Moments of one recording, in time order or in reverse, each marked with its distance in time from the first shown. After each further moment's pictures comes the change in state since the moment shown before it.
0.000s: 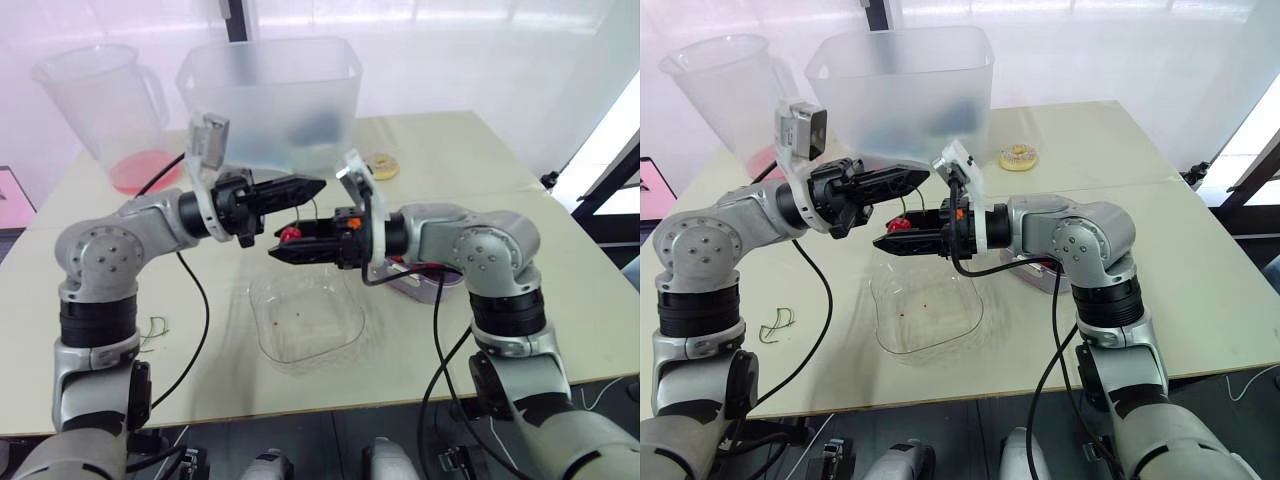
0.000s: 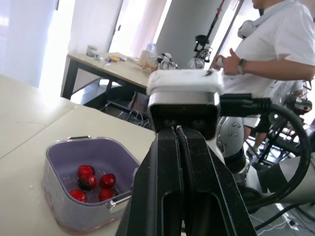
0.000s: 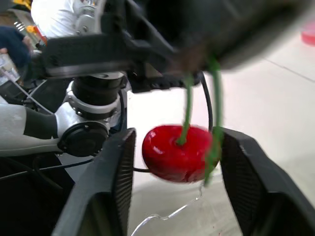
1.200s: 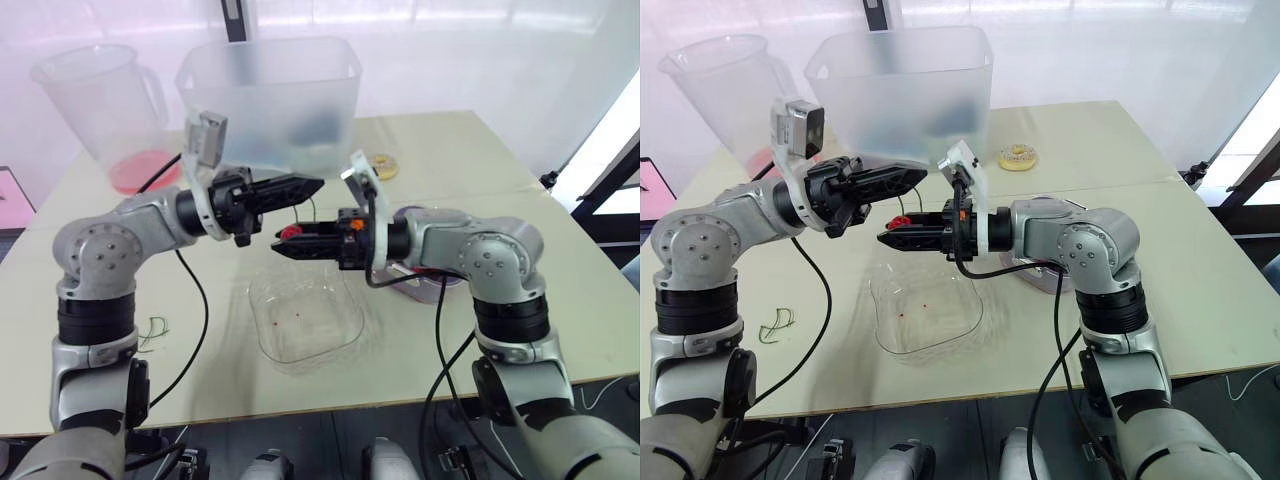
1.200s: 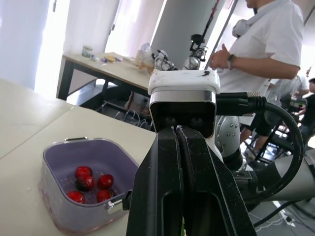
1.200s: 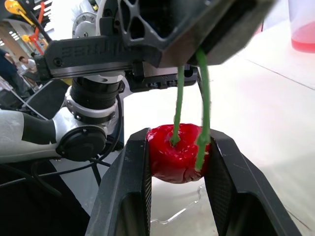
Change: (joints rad) left arm -0.010 0.010 -0.006 0.023 0.018 -0.007 -0.040; right arm 0.032 -0.041 0.005 -0.037 0.062 -0.044 -0.050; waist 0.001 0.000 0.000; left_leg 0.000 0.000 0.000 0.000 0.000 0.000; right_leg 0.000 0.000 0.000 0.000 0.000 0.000
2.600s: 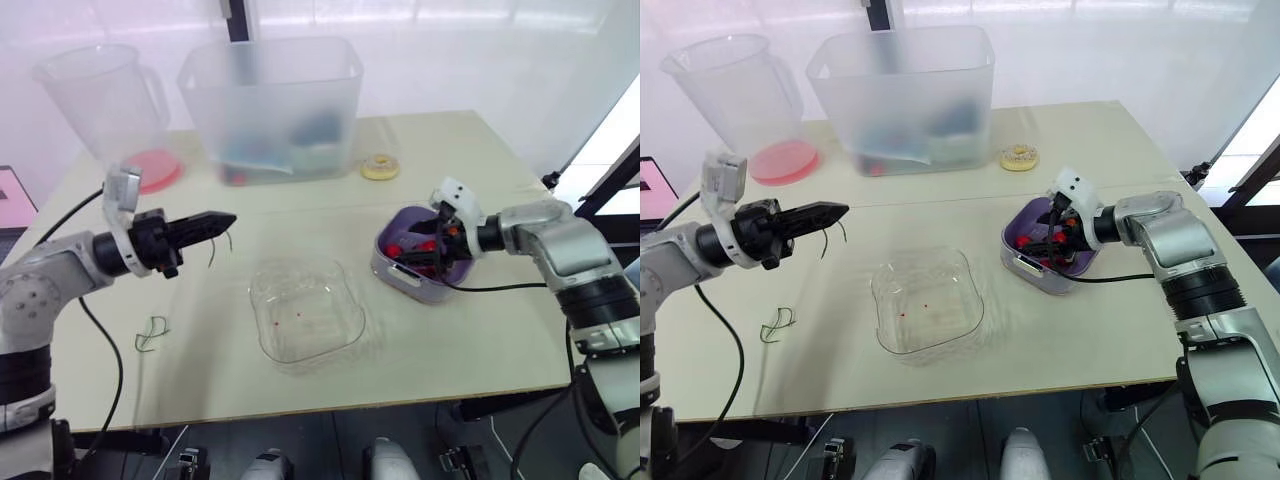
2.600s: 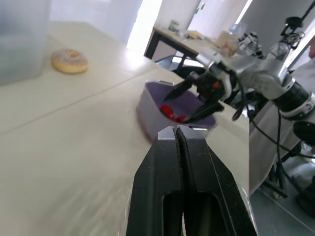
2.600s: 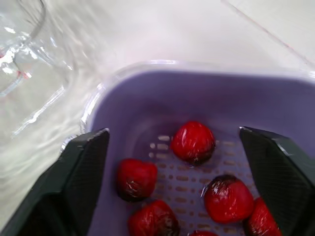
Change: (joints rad) left arm 0.407 0.275 0.183 -0.038 0.051 -0.063 -0.059; right arm 0.002 -0.460 0.137 0.488 -0.566 -0.534 0.412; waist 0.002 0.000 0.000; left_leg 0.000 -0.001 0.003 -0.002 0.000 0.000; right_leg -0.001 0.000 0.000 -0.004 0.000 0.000
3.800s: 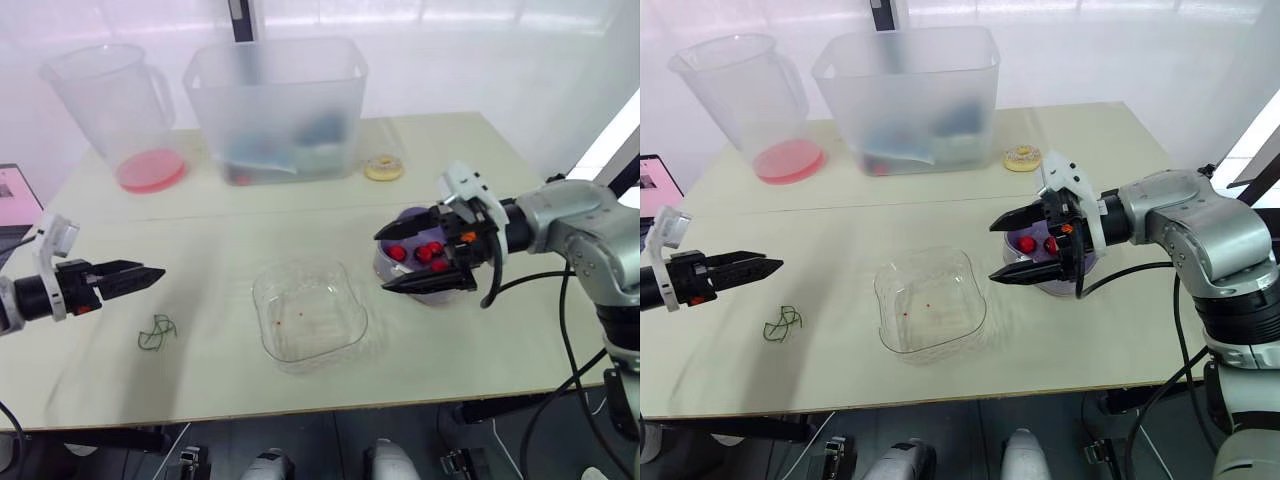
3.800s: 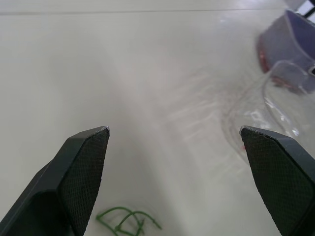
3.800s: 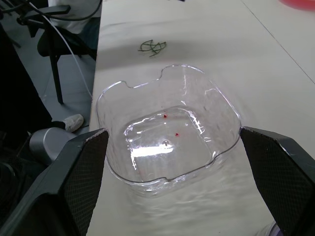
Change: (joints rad) left arm 0.172 0.247 0.059 0.238 0.221 -0.004 -0.130; right arm 0.069 -0.095 -0.093 -0.501 0.308 0.207 0.166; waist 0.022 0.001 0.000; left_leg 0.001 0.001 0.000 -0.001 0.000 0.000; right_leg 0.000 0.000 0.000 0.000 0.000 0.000
